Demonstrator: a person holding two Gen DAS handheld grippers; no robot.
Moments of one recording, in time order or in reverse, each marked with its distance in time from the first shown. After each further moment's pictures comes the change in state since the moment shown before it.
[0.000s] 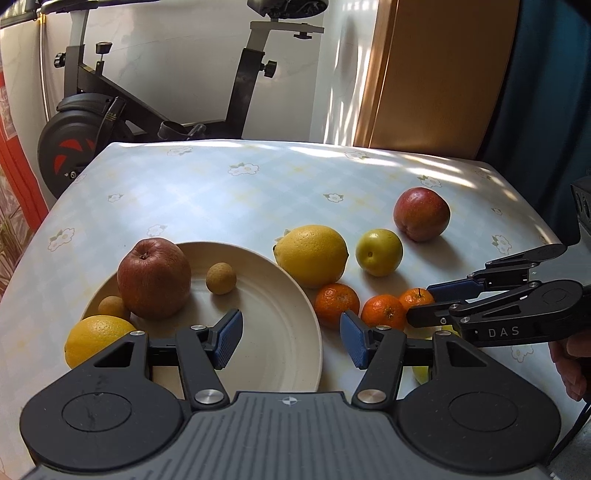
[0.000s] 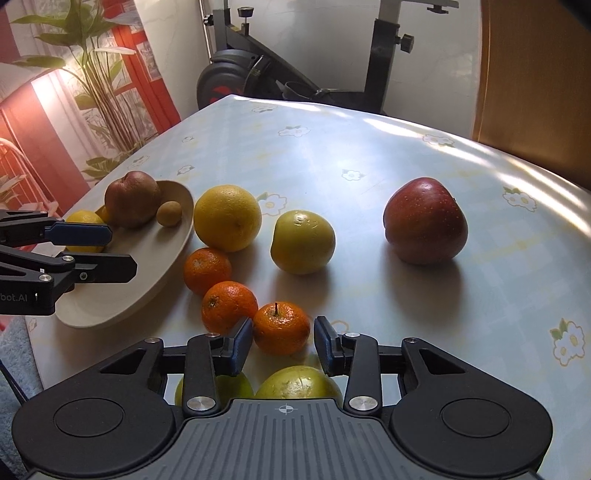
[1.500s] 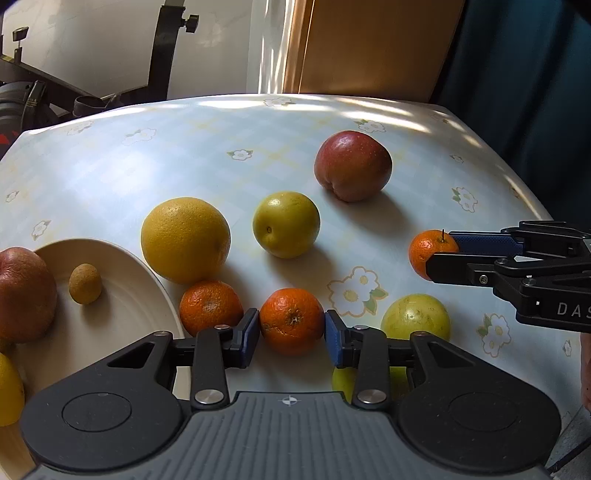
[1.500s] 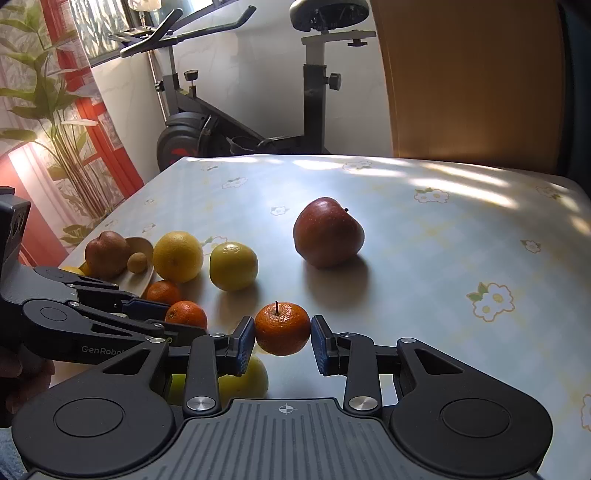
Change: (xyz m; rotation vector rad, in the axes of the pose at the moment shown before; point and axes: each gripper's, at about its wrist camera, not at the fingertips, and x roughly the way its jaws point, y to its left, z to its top) left arm 0.076 -0.066 0.011 0.102 0.147 -0.144; right arm -0.056 -0.039 -0.033 0.143 -0.182 -0.080
